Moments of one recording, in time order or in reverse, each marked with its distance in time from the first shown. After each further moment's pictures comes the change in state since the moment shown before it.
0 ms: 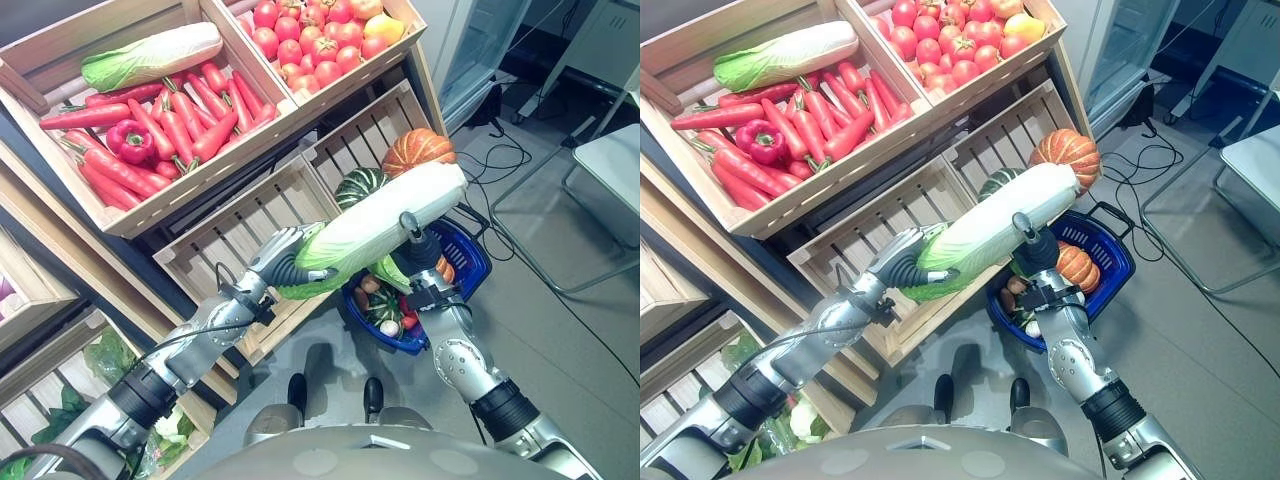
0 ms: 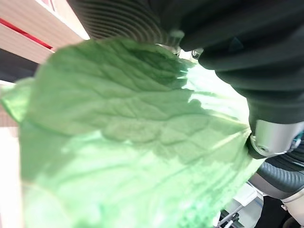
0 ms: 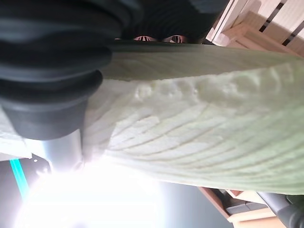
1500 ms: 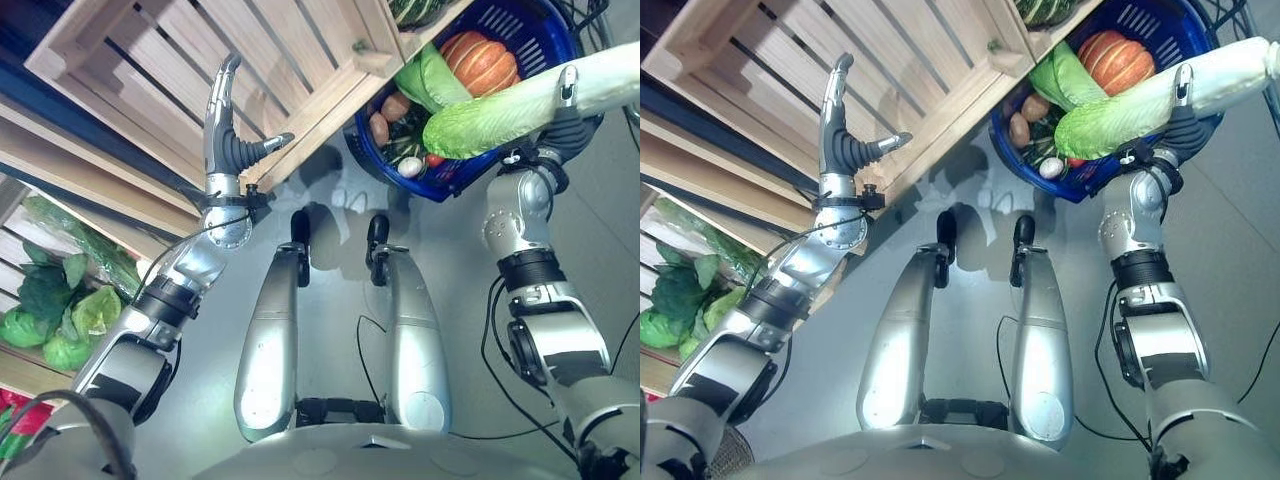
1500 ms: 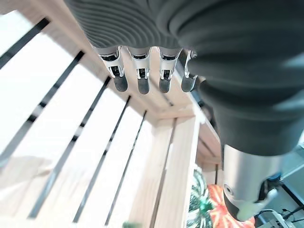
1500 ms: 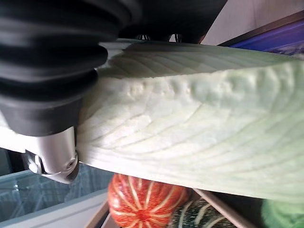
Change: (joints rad) left arm -0.440 -0.110 0.139 0.307 -0.287 -0.008 0.464; right arm -0.673 -0.099 -0.398 0.665 -0.311 -0.155 -0.723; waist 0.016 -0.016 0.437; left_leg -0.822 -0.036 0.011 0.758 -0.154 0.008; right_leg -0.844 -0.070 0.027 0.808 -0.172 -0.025
